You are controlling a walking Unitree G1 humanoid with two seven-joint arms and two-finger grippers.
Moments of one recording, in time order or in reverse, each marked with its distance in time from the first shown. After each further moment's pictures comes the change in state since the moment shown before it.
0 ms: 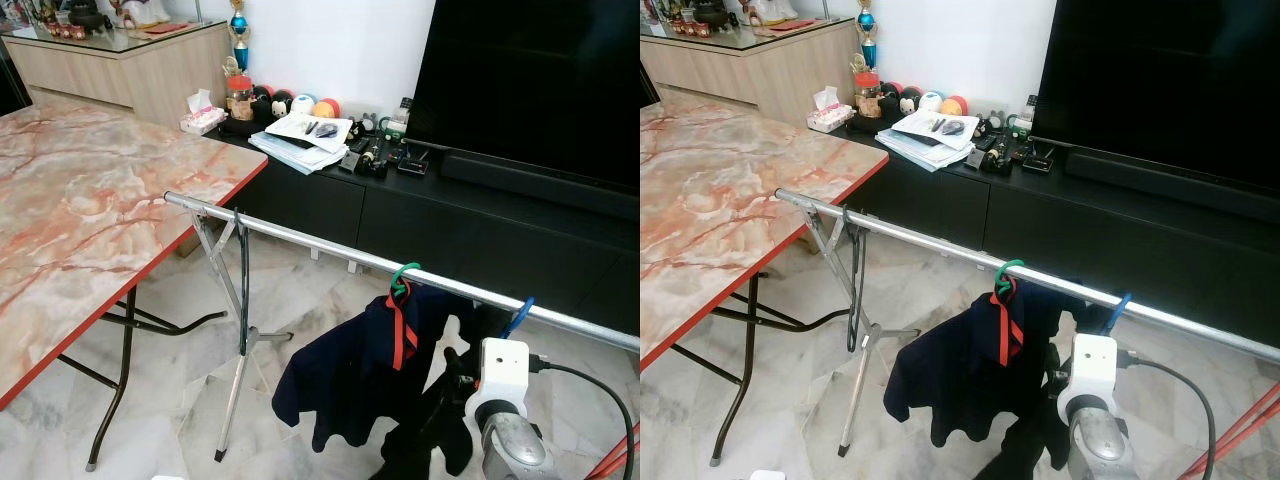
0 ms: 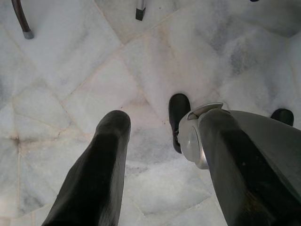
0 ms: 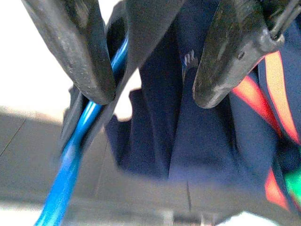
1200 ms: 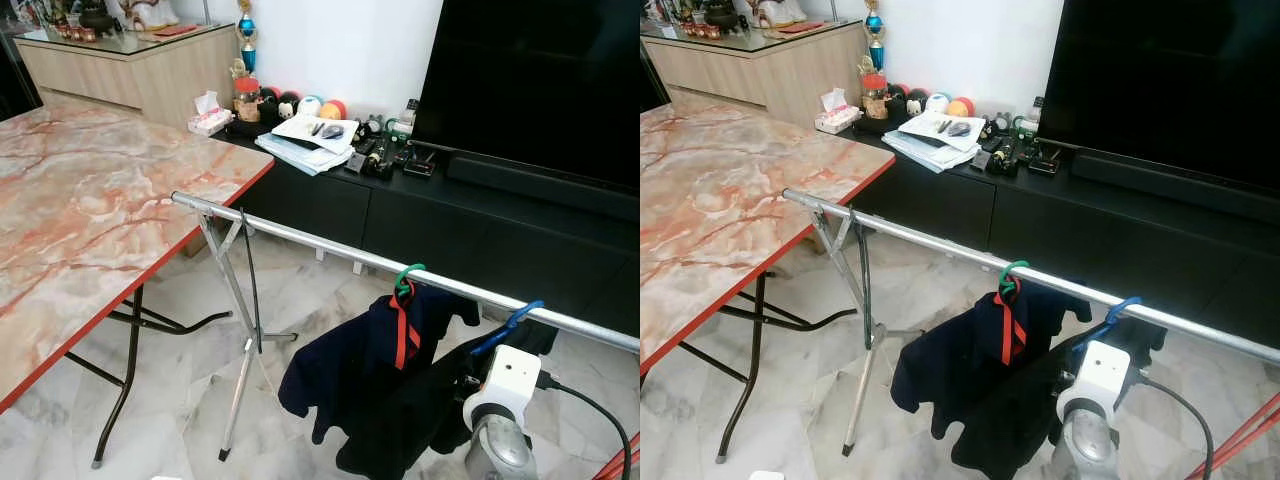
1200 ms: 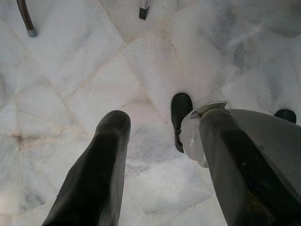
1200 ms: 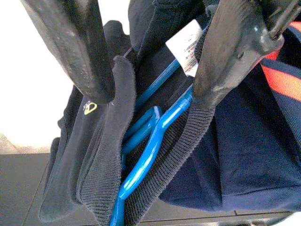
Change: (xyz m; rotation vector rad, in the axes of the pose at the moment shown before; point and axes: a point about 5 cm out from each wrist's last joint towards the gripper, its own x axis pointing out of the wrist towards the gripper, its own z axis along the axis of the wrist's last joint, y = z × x) left arm 0.000 0.001 -0.001 0.001 0.002 0.001; right arm 0.012 0.005 -0.027 0.133 0.089 -0.173
